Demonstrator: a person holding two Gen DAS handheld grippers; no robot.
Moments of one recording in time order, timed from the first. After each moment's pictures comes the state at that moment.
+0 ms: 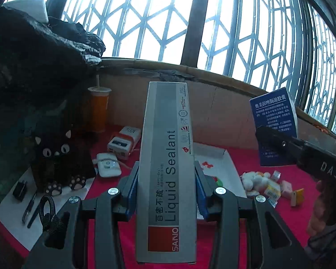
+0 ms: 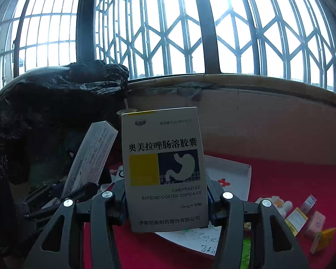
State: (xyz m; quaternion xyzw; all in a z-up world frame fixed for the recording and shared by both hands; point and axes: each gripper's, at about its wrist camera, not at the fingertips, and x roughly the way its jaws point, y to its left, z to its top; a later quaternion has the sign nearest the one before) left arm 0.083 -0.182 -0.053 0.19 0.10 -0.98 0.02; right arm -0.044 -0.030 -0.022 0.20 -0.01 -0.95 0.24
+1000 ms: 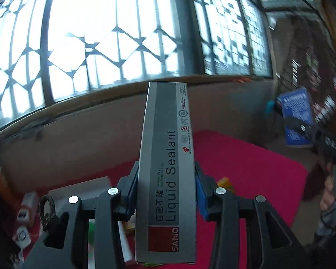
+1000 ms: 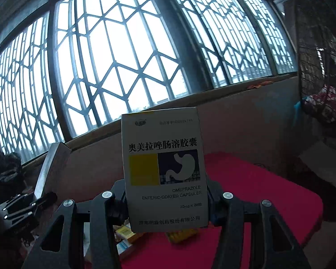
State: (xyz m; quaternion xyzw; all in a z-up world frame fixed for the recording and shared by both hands) left arm 0.058 0.113 -0.019 0.17 -0.12 -0.95 -0.25; right arm 0.103 0.301 -0.036 0.07 -0.18 -0.97 -0.14
